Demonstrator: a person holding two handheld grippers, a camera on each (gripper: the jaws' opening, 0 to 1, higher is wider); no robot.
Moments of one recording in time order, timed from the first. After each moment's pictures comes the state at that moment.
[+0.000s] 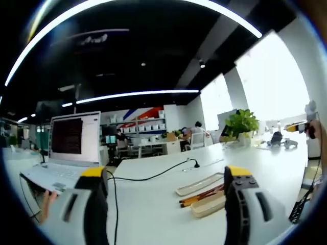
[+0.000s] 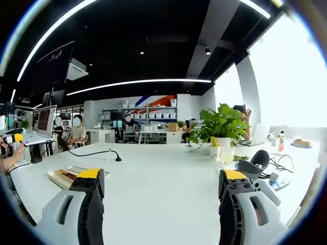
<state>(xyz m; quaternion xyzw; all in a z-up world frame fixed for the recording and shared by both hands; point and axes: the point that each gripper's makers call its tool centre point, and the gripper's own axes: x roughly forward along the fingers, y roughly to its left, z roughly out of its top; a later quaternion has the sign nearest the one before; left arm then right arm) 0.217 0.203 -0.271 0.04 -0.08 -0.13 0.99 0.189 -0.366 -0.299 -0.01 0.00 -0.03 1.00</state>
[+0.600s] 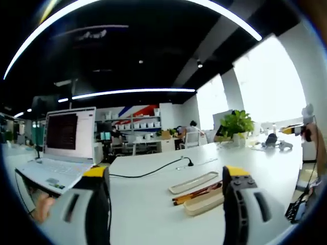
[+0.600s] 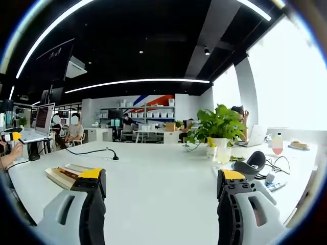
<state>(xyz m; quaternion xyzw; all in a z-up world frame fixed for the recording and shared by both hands) 0.216 0.194 -0.278 0.03 -0.07 -0.15 0.99 0.184 -0.376 -0.299 -0.01 0.00 -0.05 1.00</state>
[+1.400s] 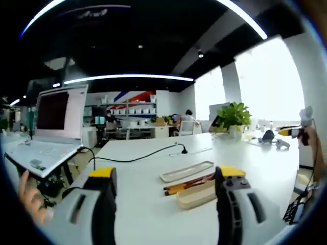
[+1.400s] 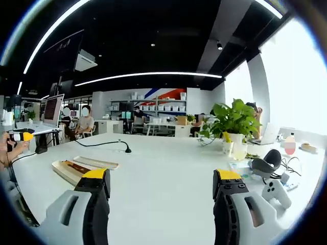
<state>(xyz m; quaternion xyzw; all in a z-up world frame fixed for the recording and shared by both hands) 0.248 0.178 -0.324 0.00 0.01 -0.18 0.98 0.215 -0.319 -0.321 -0.02 0.04 0.02 1.00</state>
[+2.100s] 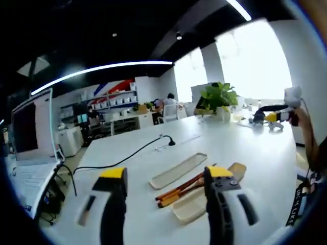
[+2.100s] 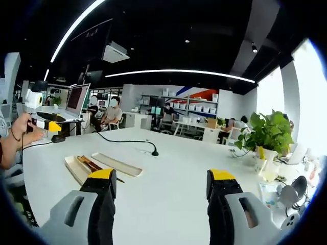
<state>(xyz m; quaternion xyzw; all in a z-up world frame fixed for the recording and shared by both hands) 0.306 0.124 -0.309 0.09 0.06 -0.25 0.96 0.280 -0.256 -0.304 -0.08 0.04 0.15 0.98</state>
